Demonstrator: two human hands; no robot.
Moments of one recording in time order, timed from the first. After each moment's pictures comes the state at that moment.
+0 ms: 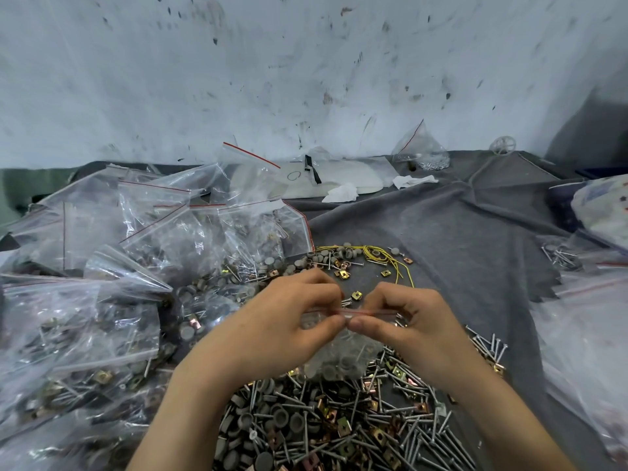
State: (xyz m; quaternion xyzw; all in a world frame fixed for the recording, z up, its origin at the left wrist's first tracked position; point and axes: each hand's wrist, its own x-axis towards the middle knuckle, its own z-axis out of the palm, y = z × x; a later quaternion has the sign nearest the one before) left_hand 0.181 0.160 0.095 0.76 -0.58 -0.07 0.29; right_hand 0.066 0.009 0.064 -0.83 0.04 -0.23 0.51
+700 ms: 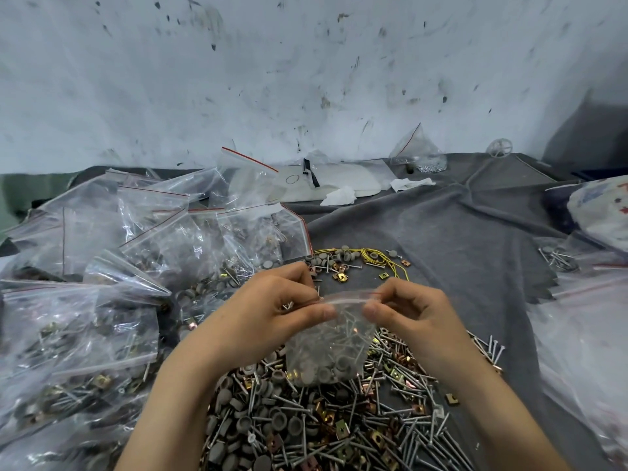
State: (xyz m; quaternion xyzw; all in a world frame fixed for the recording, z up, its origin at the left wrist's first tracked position) left_hand 0.198 0.167 0.094 0.74 -0.56 -0.12 0.36; right_hand 0.068 -0.004 0.053 -0.76 0.08 -0.23 0.61
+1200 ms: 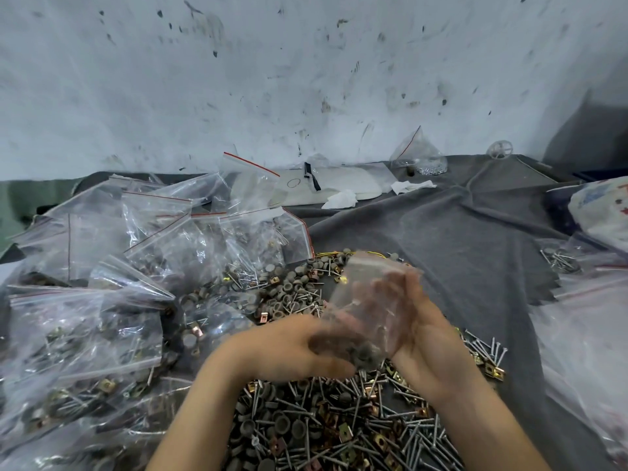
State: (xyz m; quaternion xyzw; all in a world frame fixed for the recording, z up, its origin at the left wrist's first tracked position) left_hand 0.197 0.147 0.067 0.71 -0.56 -0.36 0.25; right_hand 0.077 0.009 0.044 -0.31 0.05 -0.19 0.93
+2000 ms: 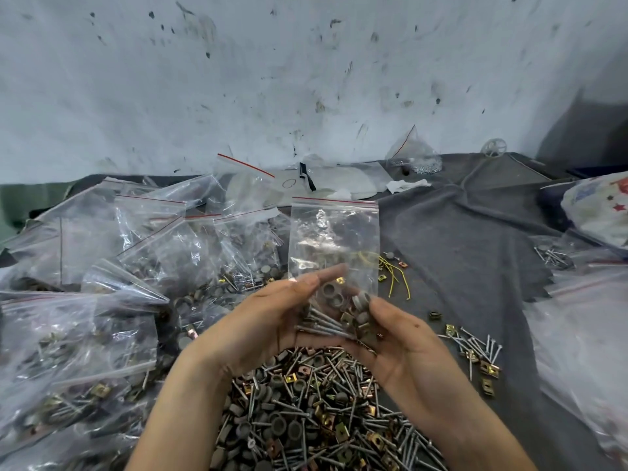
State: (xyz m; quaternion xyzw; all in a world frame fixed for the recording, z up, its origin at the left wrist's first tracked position) left_hand 0.199 0.152 0.077 0.50 -0.33 -0.49 0.63; right_hand 0.061 0.030 0.054 -0.38 0.14 -0.15 0.90
